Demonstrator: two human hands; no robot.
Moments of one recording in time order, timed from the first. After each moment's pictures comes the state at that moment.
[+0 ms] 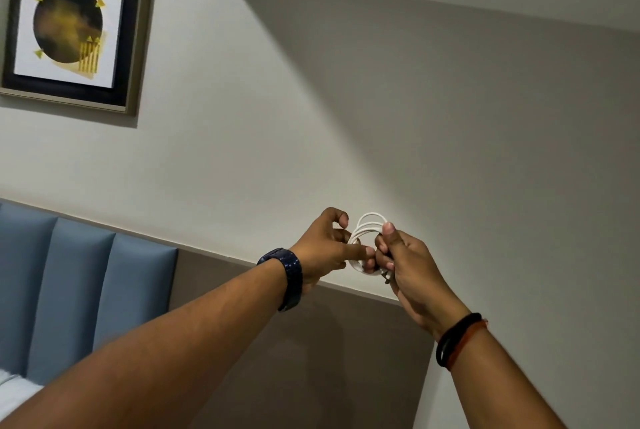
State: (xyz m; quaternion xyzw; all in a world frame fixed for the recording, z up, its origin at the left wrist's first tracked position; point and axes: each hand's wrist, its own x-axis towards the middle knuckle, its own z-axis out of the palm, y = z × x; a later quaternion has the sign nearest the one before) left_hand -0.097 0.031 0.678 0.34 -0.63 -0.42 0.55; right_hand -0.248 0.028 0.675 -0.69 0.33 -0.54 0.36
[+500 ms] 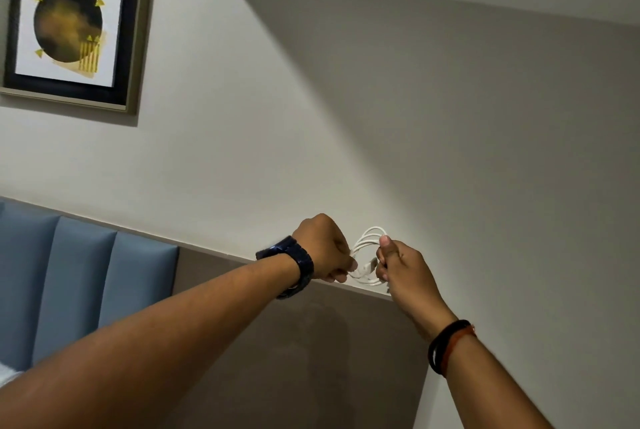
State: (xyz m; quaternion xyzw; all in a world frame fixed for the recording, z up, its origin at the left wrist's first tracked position) left_hand -0.094 0.035 0.686 0.54 -0.70 -0.21 0.42; right_hand -0.250 0.024 0.660 -0.72 0.46 -0.50 0.16
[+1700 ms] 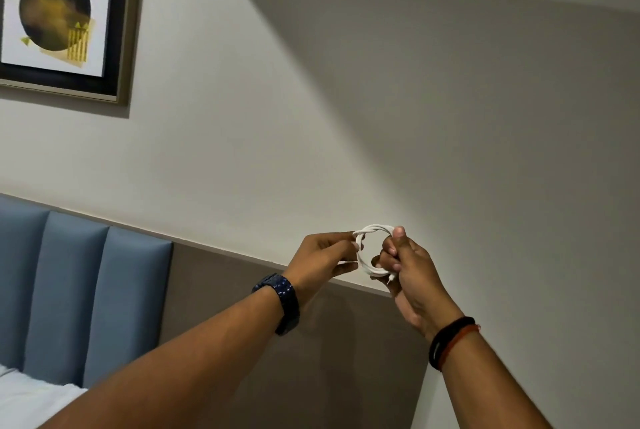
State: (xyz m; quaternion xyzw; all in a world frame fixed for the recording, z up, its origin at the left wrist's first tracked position) left_hand -0.107 0.014 0.642 0.29 -0.58 -0.46 0.60; right_hand -0.255 0.001 0.653 -0.61 0.34 -0.58 0.42
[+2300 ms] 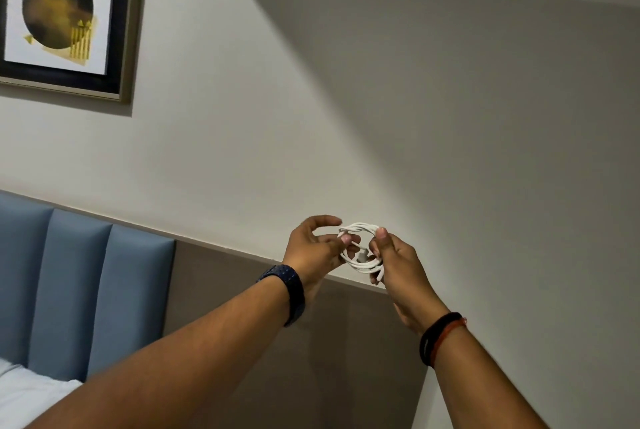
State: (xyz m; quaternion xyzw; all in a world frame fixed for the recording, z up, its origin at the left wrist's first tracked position) left_hand -0.103 0.011 0.647 0.27 -0.47 -0.49 0.68; right_hand -0.243 -0.001 0.649 -0.68 0.42 -0.53 0.27
